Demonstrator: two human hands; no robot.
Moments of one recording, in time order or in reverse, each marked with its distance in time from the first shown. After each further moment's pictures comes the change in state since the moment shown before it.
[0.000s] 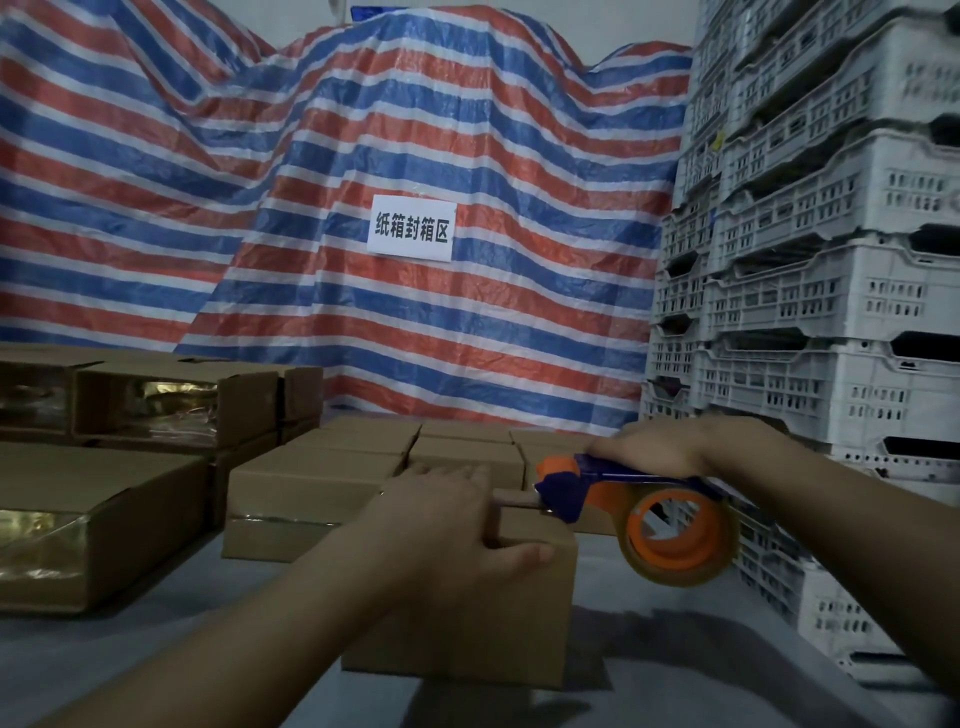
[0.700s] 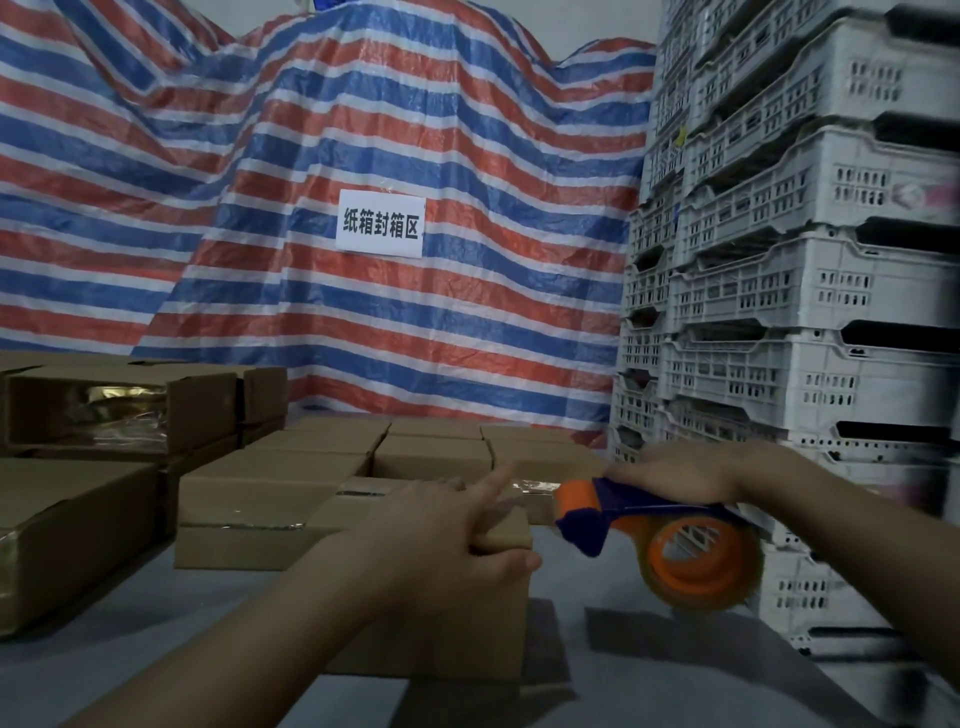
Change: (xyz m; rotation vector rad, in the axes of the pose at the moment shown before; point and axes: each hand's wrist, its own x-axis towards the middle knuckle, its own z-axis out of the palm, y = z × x) left_hand 0.010 0.015 0.014 -0.099 -0.058 0.100; right_hand -0.034 0.047 0.016 0.080 0.029 0.004
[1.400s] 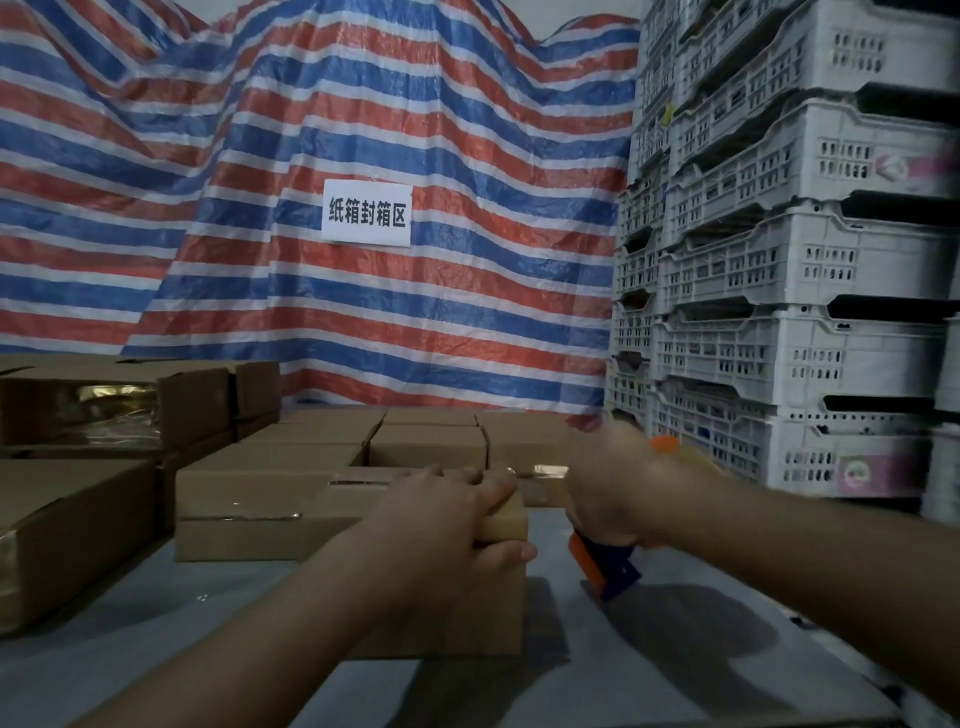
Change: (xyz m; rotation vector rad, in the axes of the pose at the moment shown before) left_hand 0.001 0.007 0.008 0.124 -0.003 0.019; right_hand -0.008 -0.074 0.046 -1.109 0.042 0.014
